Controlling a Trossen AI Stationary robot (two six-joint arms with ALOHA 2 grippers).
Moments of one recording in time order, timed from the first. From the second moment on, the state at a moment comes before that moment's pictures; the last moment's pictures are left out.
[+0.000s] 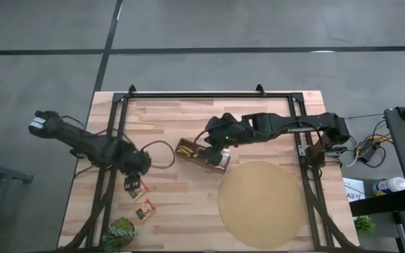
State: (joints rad) left arm -0.32 1.08 0.89 -1.23 0.07 -0.63; right arm 0.07 1.72 1.74 -0.83 0.24 0.48
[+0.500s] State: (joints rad) left arm -0.59 1.19 0.71 -1.01 -0.01 -0.55; right arm 0.09 1.71 1.74 -0.81 0.24 0.53
